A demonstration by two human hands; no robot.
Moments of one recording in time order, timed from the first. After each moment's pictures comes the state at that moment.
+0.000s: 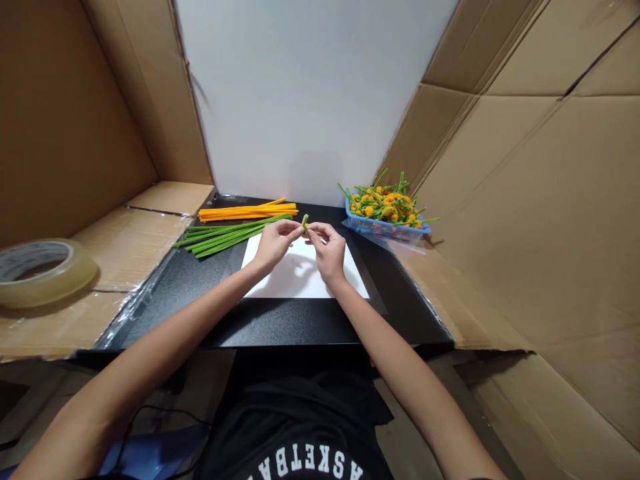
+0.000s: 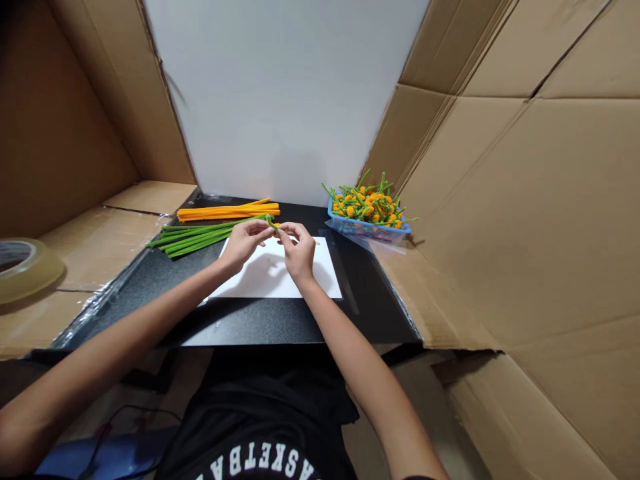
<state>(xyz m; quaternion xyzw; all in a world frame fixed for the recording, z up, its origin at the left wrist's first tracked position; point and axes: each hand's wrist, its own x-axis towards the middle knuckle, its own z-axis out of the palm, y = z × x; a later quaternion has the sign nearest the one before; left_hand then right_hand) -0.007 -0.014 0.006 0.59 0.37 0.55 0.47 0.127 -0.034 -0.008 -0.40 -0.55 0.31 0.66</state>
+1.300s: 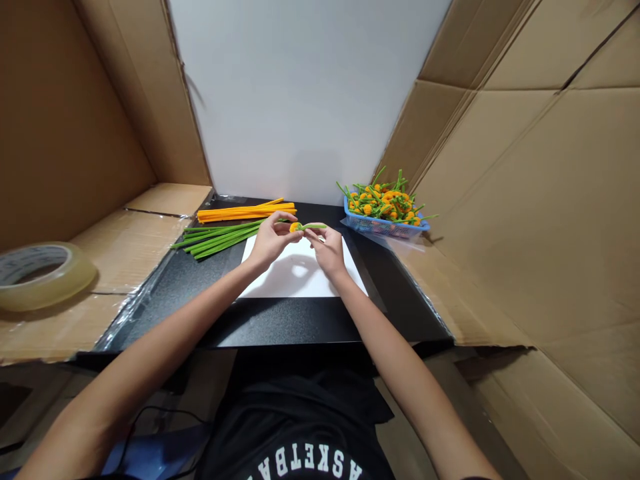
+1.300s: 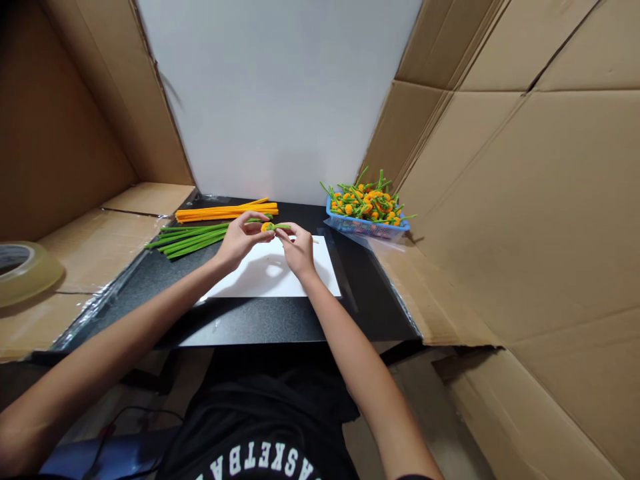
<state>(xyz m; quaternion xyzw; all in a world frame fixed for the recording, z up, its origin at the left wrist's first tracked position) -0.012 -0.014 0.012 0.57 0.32 0.56 0.51 0.139 -0.024 -0.007 -0.42 -0.60 0.31 0.60</state>
